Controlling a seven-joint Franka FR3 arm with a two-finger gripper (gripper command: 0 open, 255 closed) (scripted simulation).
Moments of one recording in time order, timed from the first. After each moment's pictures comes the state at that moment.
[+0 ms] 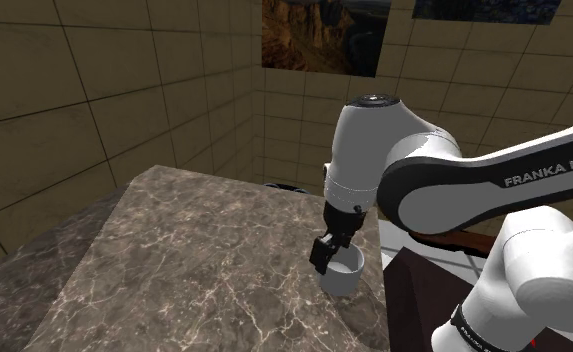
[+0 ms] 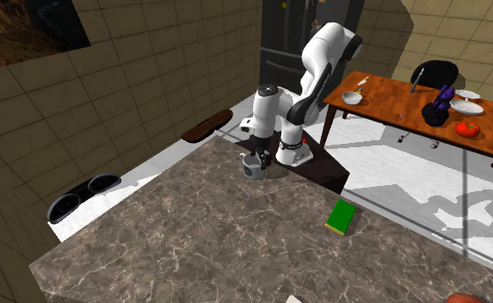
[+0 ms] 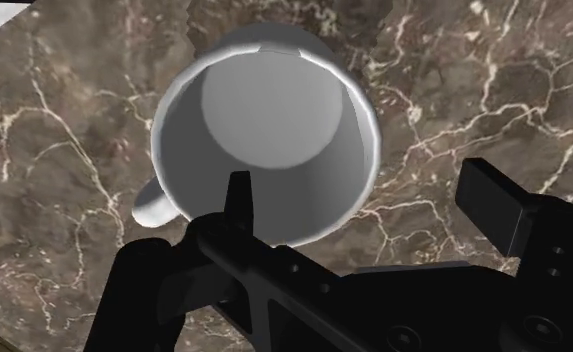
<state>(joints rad) 0.18 -0.65 0.43 -2.77 0.23 2.18 0.33</state>
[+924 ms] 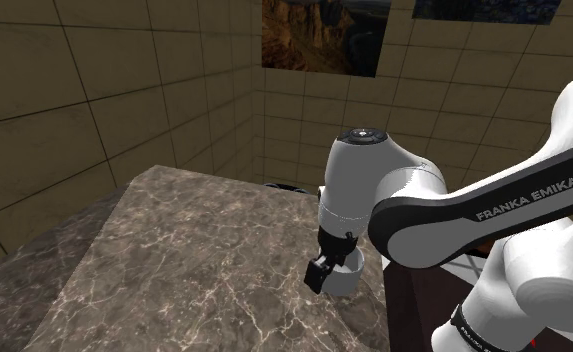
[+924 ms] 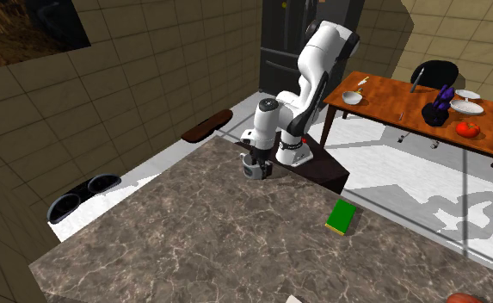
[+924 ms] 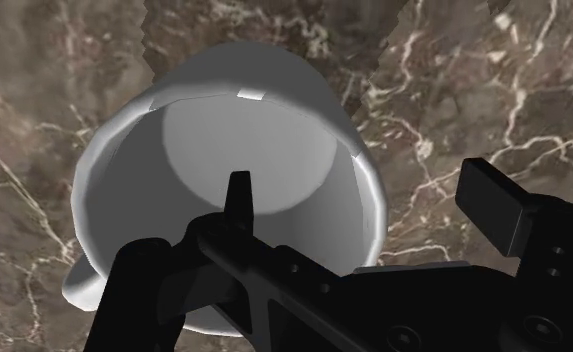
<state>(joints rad) 0.18 -0.54 0.49 -2.83 0.25 2.34 0.37</state>
